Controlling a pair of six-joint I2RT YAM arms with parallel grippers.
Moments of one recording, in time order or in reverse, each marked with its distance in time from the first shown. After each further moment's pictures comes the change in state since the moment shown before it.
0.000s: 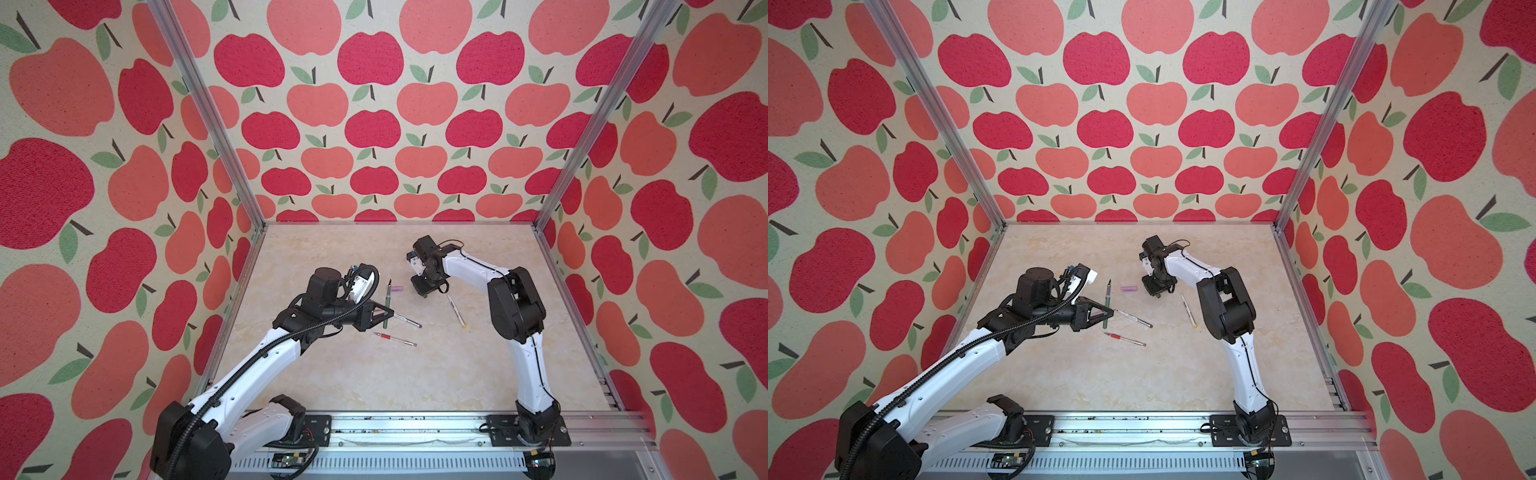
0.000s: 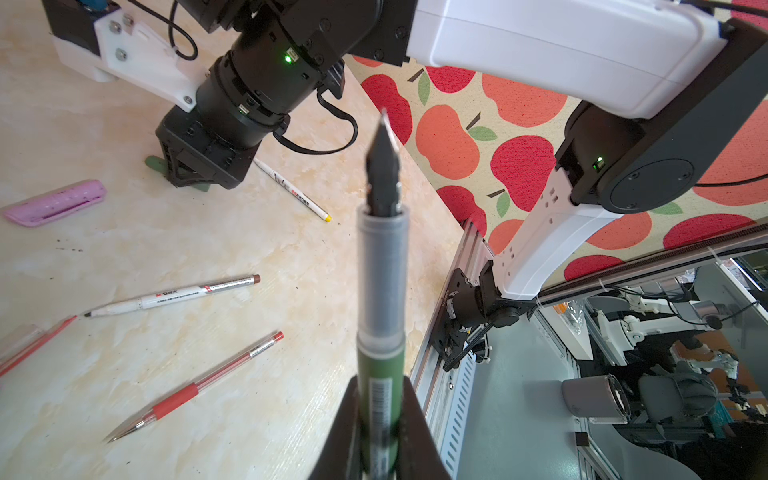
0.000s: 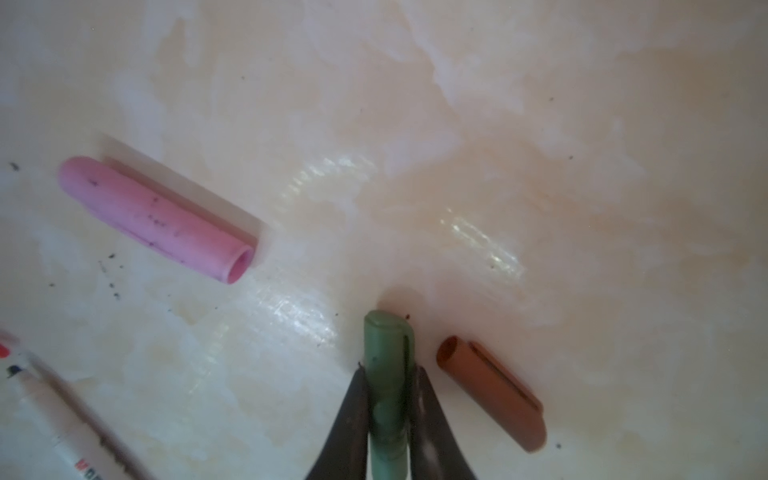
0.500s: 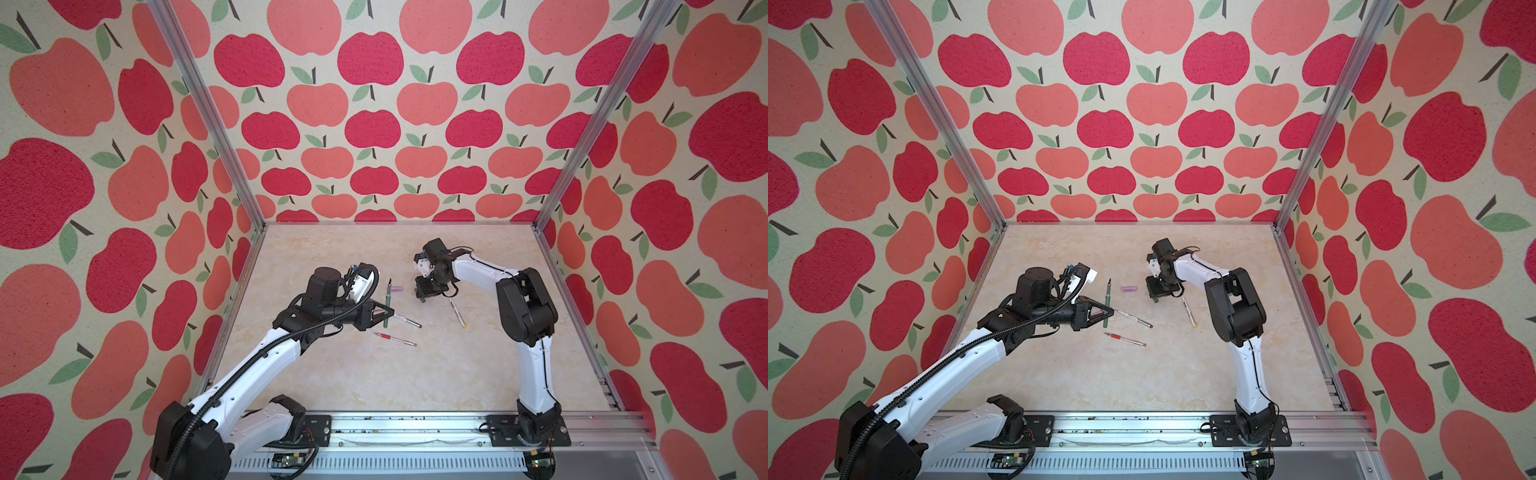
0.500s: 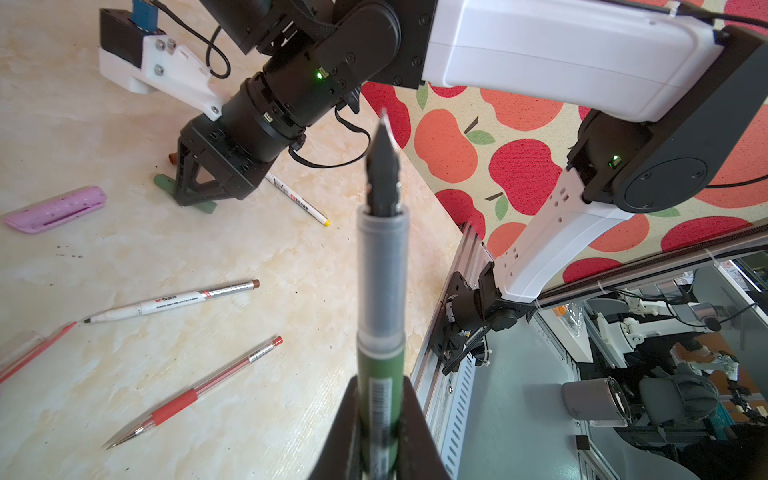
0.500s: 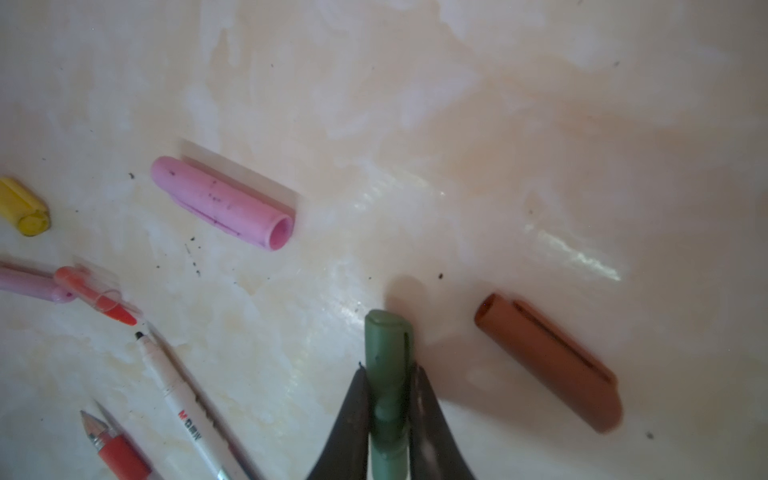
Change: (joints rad) left arm 0.000 0.000 0.000 0.014 -0.001 -0.008; right arm -0.036 -0.077 -0.145 0.097 -0.182 0.132
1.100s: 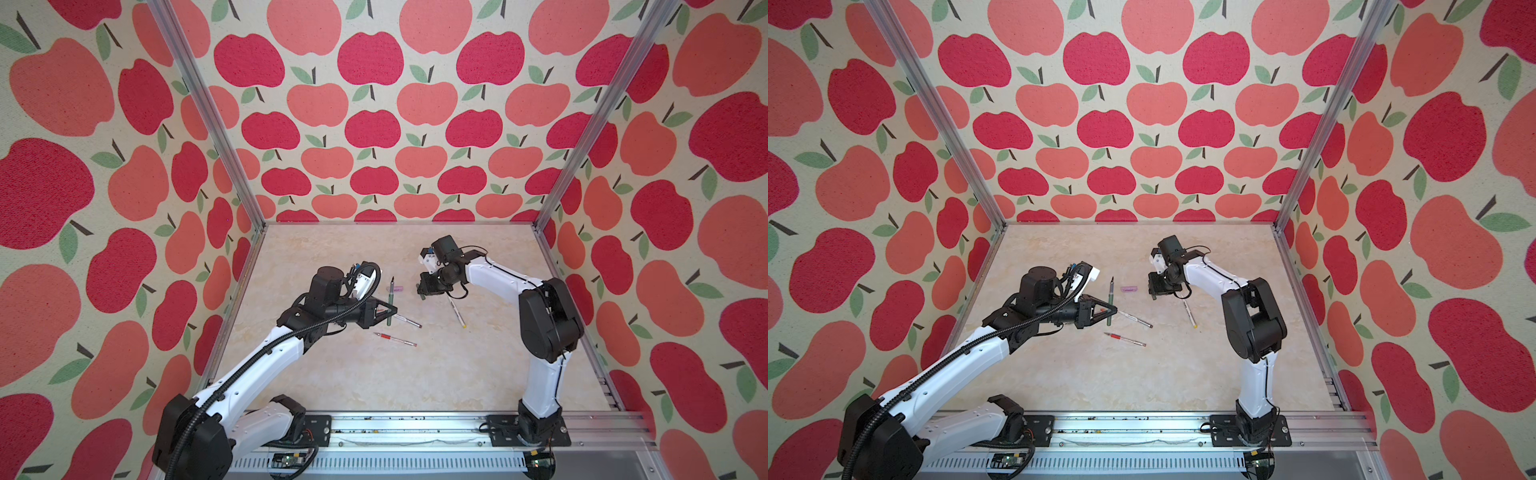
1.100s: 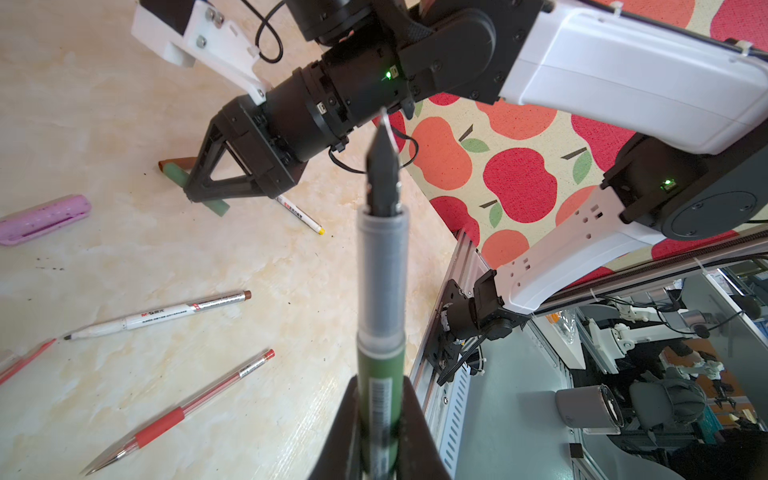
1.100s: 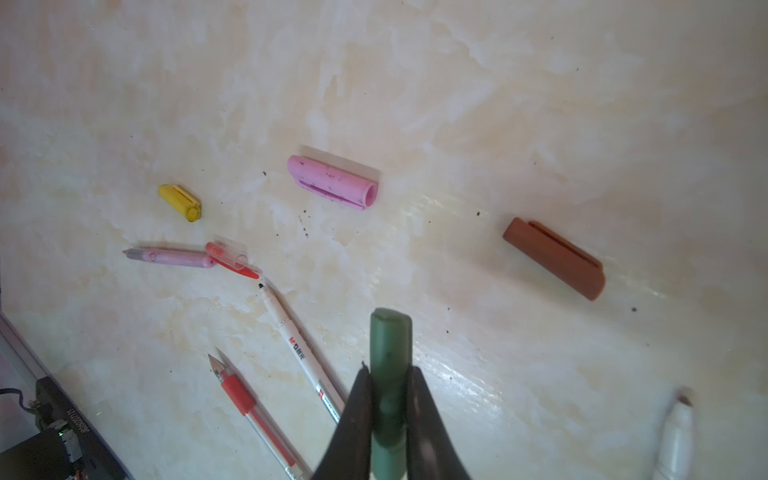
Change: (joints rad) left arm -0.021 0.040 -0.014 0.079 -0.001 -0.051; right arm -0.006 -0.215 -0.131 0.072 -0.064 0.113
